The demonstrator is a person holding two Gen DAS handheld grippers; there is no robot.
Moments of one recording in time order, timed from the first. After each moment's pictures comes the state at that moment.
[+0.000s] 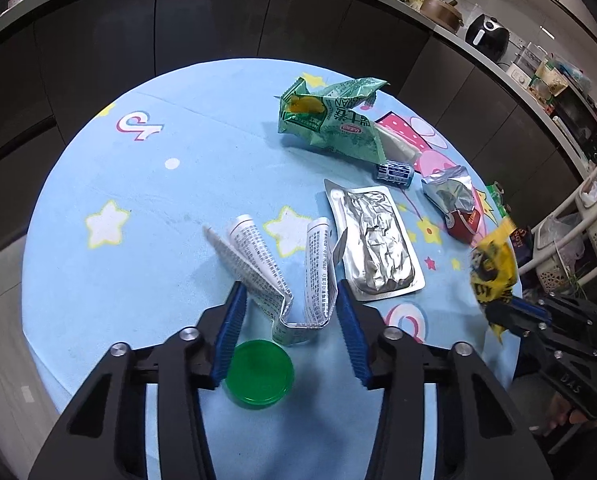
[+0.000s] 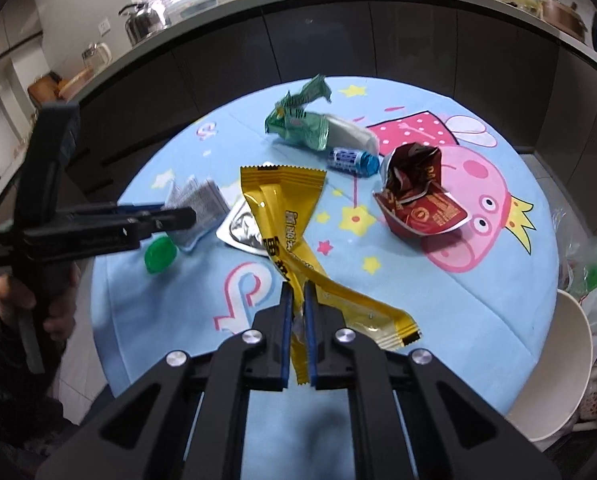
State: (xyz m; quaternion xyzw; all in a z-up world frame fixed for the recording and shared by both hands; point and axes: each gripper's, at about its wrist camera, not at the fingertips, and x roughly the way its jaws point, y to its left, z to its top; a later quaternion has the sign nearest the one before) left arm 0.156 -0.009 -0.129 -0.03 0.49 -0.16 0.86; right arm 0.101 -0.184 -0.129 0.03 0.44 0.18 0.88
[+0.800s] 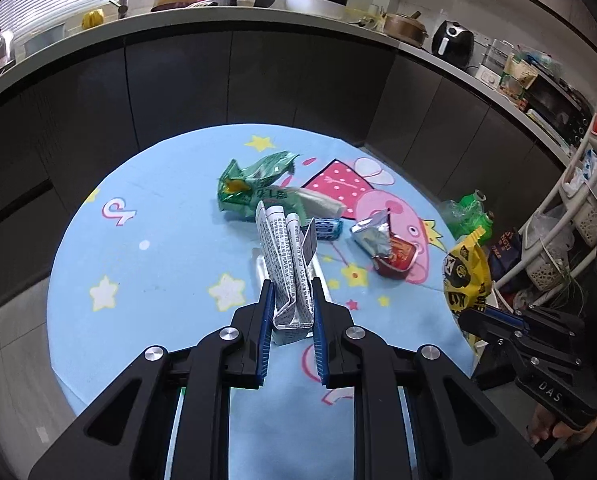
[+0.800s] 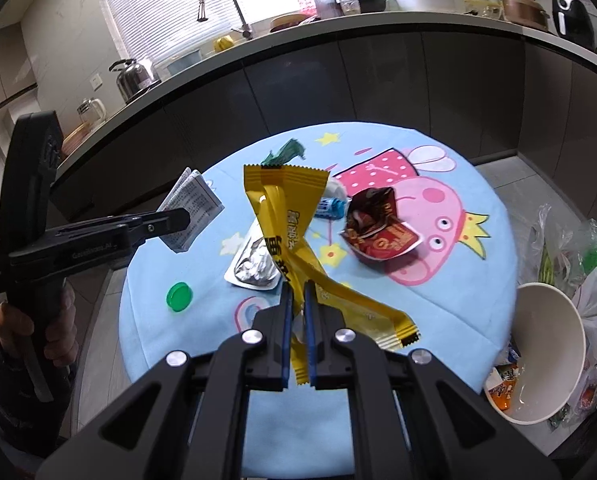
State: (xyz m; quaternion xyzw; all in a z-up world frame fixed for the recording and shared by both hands) left arm 0.127 -0.063 -0.049 0.01 0.42 -0.19 0.89; right arm 0.075 -0.224 -0.086 0.09 0.38 0.16 0.90
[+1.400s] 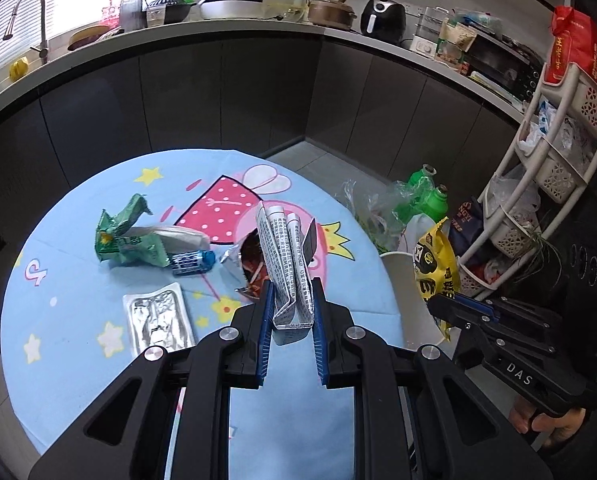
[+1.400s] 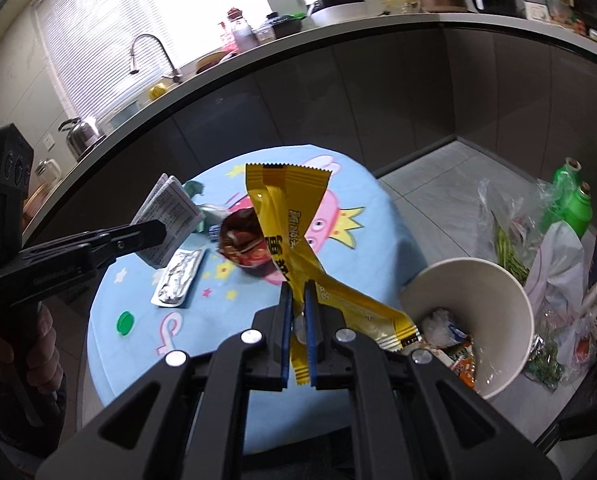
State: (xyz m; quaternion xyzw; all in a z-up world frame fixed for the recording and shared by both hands) left arm 0.117 -0.188 -0.039 0.06 0.41 -0.28 0.87; right arm 0.043 -0.334 -0.095 0.17 0.36 0.06 0.92
